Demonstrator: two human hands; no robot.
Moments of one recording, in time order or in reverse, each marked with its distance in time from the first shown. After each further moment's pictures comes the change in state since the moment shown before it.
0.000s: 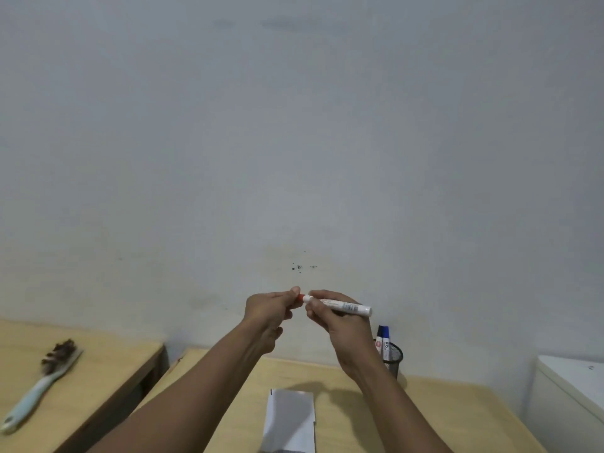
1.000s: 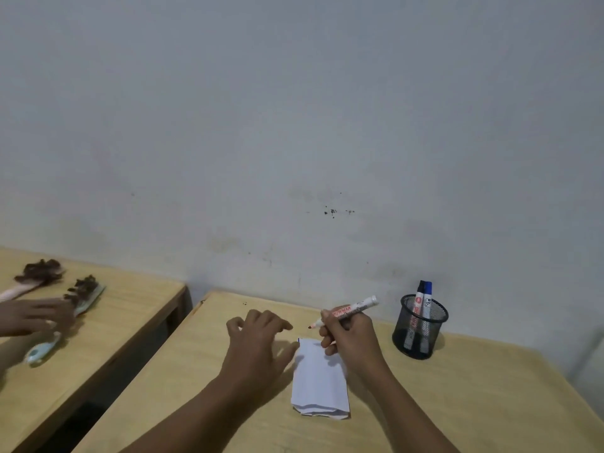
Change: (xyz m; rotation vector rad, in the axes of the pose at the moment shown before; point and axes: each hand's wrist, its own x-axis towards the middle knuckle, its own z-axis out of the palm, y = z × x) left_hand 0.035 -0.161 -0.101 1.329 0.067 0.657; right_hand -0.007 0.131 -0.015 -0.404 -0.013 0.236
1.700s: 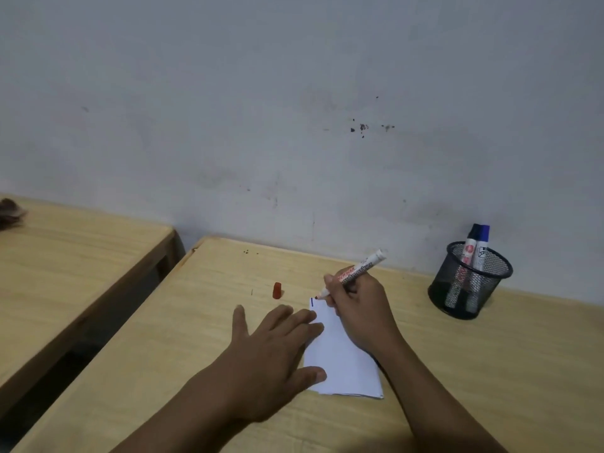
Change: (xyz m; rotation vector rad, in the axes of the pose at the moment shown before) left_hand -0.019 -0.015 0.013 0.067 -0.668 0.162; right_hand 0.032 0.059 0.024 -0.361 -0.025 -0.087
